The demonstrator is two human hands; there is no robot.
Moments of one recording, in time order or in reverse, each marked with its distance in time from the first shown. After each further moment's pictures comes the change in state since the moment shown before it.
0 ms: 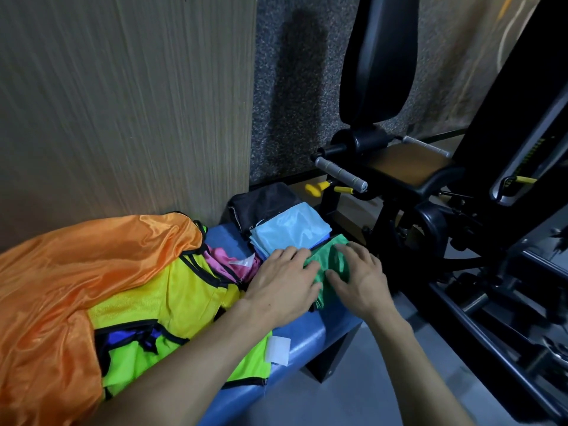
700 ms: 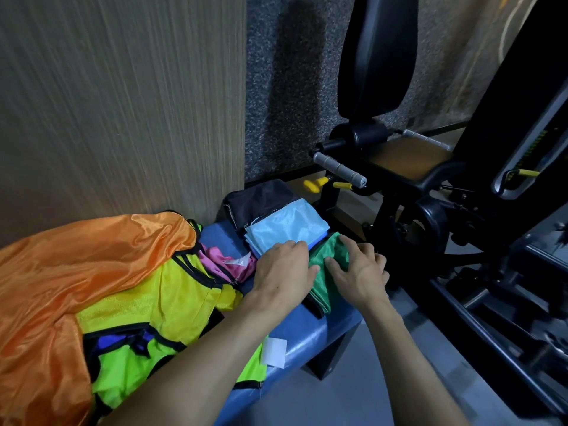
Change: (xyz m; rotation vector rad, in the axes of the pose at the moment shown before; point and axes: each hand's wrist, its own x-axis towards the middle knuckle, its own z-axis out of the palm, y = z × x) left_hand 0.026 0.011 -0.007 -0.215 -0.071 -0.440; right_hand 0.011 -0.008 0.000 0.085 -0.006 0.164
